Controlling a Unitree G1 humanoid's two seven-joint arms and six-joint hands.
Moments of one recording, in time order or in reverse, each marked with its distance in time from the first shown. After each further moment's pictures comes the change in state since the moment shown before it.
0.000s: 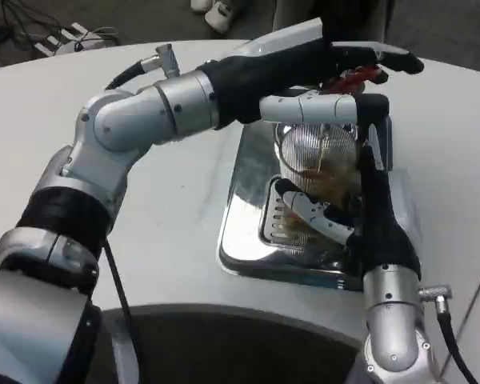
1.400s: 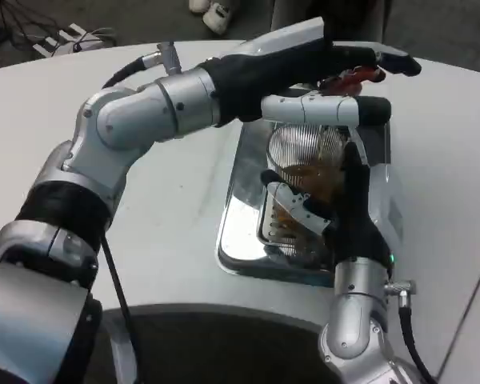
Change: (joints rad) left arm -0.024 0.006 -0.023 0.037 0.042 -0.030 0.046; right arm -0.136 0.051 0.065 0.235 -0.029 -0.002 -0.263
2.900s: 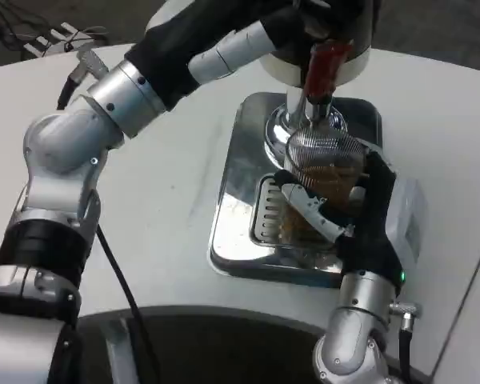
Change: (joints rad) left arm 0.158 0.000 0.242 -0.169 -0.283 -0.033 -0.050; right arm 0.050 0.014 0.026 -0.021 0.025 -0.043 -0.181
